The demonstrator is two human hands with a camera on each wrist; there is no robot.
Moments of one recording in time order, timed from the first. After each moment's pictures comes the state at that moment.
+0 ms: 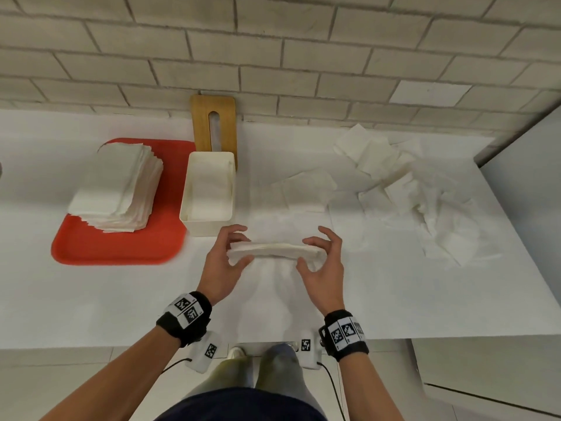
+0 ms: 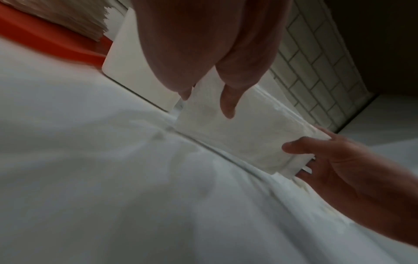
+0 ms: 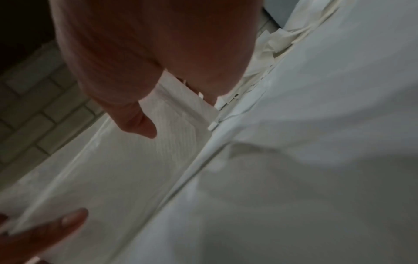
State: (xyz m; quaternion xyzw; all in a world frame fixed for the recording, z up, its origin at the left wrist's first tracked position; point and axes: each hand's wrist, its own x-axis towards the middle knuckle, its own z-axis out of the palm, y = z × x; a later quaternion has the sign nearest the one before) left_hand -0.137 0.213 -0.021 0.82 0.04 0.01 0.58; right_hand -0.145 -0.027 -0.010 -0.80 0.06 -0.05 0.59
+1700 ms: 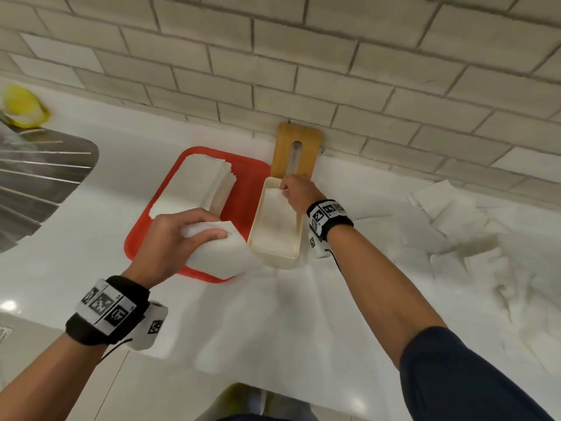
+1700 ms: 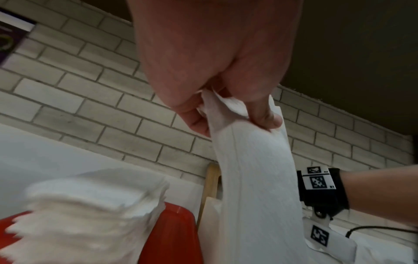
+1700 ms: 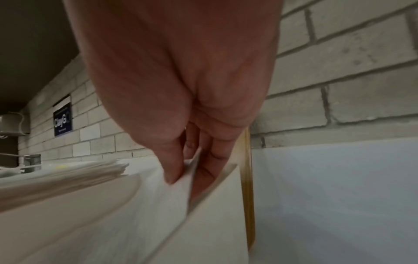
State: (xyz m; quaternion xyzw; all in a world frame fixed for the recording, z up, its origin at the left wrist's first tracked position) left_hand -0.119 0.404 0.118 0.89 0.07 0.08 0.44; right_hand 0.138 0.192 0.040 -0.93 -0.26 0.17 0.18
